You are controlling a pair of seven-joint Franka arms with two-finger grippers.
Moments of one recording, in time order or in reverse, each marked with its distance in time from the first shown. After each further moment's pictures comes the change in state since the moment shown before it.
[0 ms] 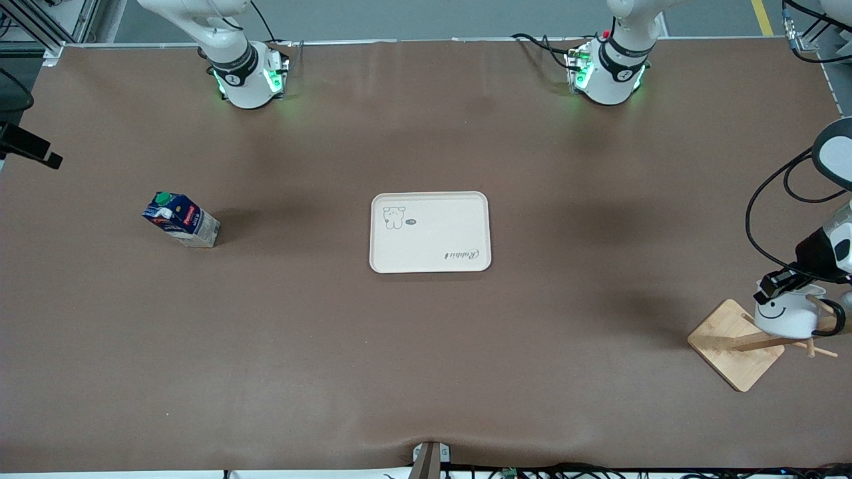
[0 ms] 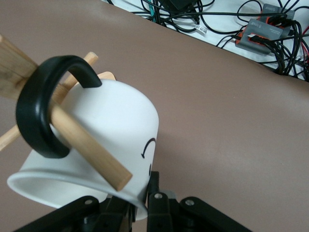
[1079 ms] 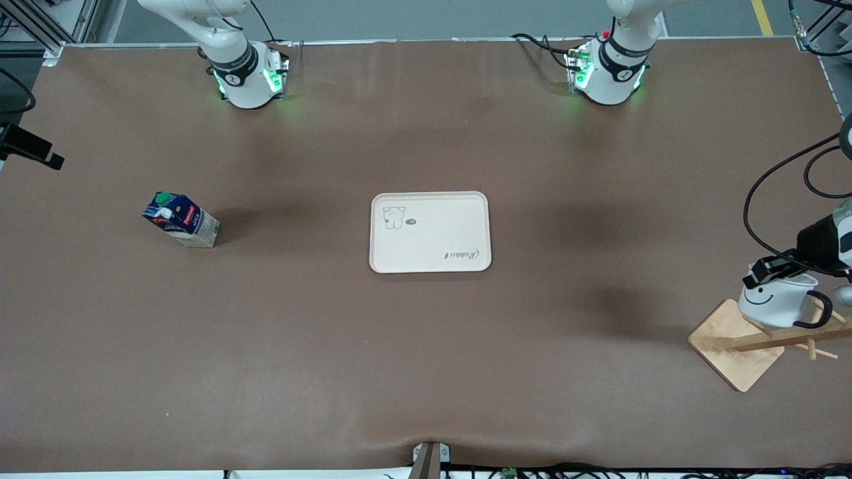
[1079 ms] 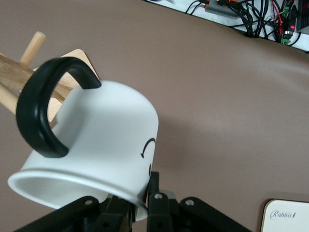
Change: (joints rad) left arm -0.017 -0.005 -0.045 0.160 0.016 -0.296 0.000; right arm 0.000 0.001 0.002 0.000 0.000 0.001 0.000
